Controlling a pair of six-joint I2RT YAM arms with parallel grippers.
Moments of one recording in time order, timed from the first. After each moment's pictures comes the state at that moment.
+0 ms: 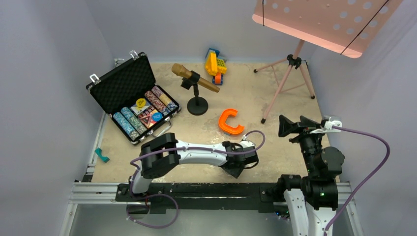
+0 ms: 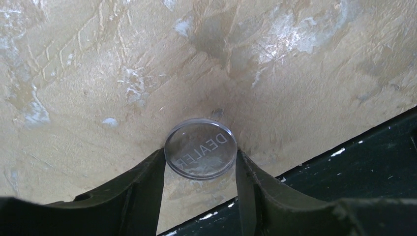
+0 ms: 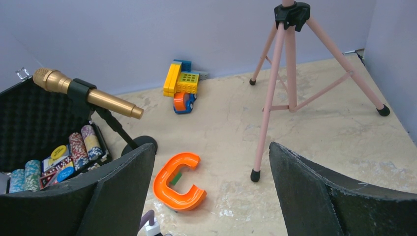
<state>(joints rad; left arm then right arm) -1.34 2.01 1.42 -0.71 -0.23 -0.70 -0.04 0.21 0.71 -0.42 -0.12 0.32</state>
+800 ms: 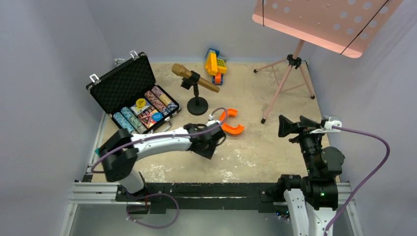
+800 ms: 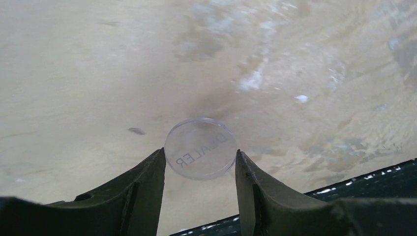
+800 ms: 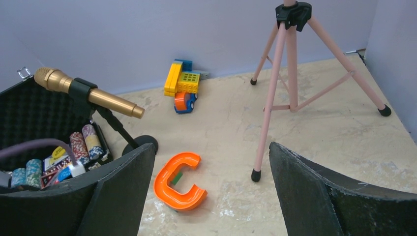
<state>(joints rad) -1.11 1.66 1.11 -0.71 -0.26 -0.62 -0.03 0.21 0.71 -0.42 -0.12 0.32</state>
